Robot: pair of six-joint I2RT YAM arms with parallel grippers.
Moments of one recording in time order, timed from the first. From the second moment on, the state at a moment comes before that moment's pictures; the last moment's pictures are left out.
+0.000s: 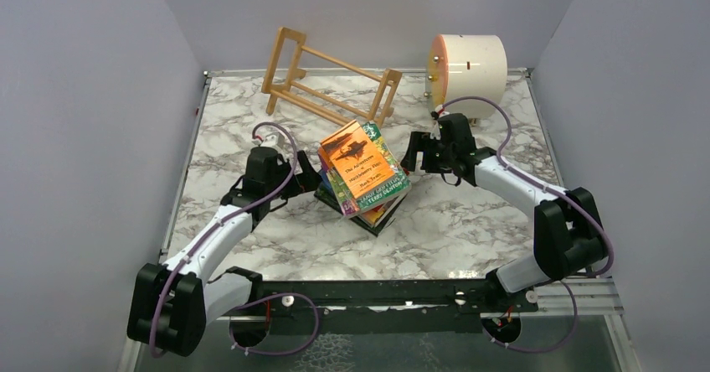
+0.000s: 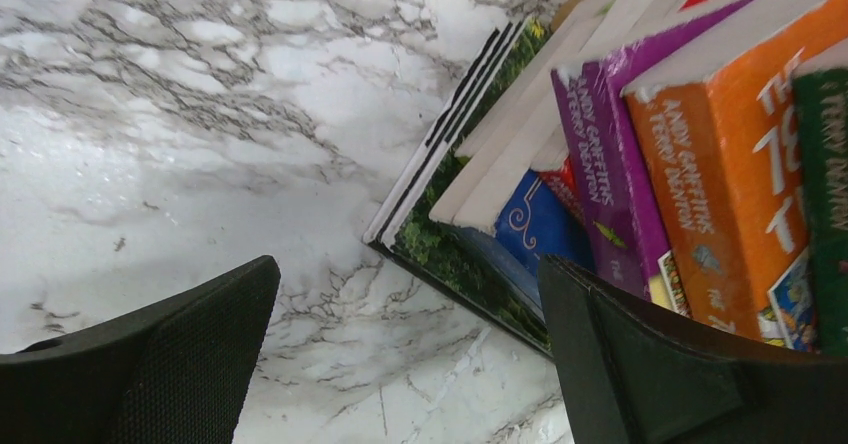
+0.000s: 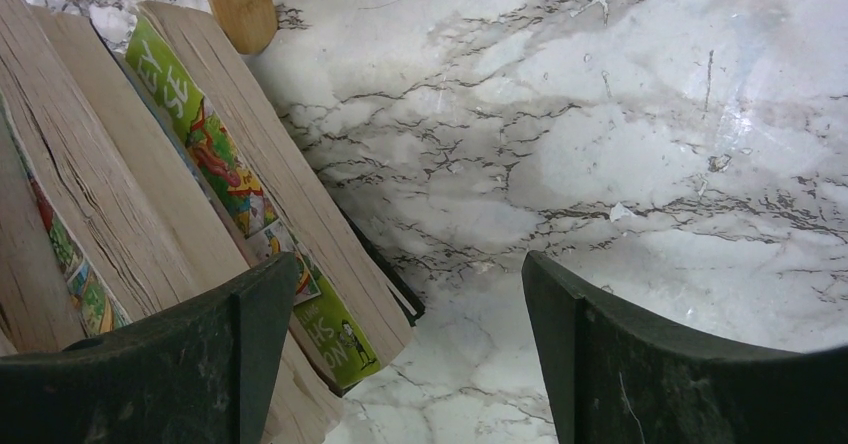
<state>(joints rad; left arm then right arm) -0.27 1.07 0.57 -0.13 0.14 -0.56 0.39 1.49 0.92 -0.19 -0.14 0.41</state>
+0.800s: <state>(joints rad) -0.43 1.11 0.46 -0.26 -0.06 -0.55 0.37 1.54 0.92 -0.18 -0.14 0.39</state>
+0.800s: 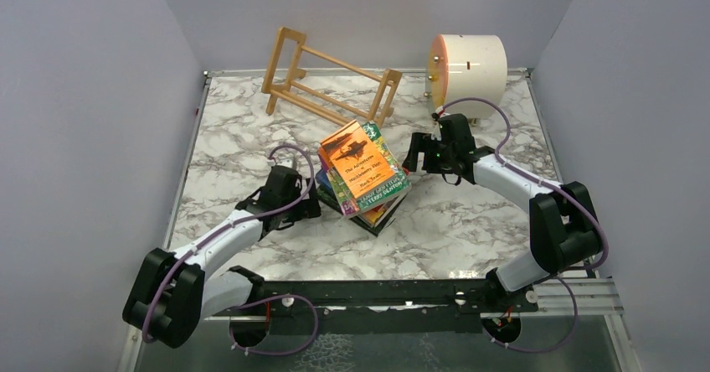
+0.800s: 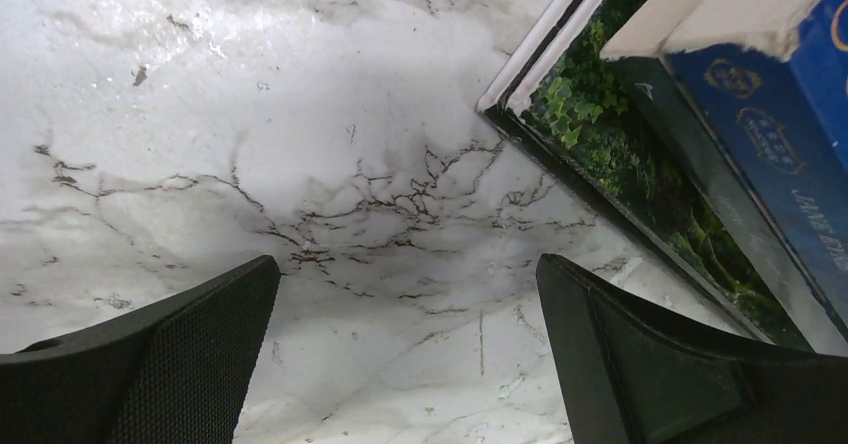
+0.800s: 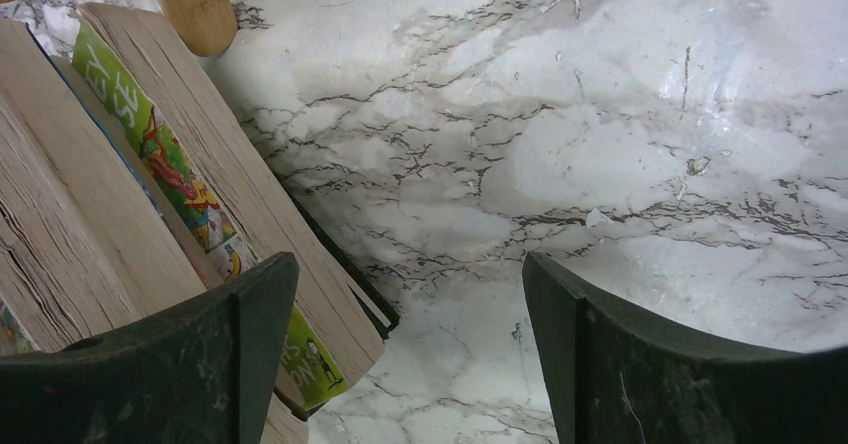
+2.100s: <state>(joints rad) -0.60 1.32 0.48 -0.02 -0.46 -0.59 0.31 1.55 0.88 -0.12 -0.18 0.36</state>
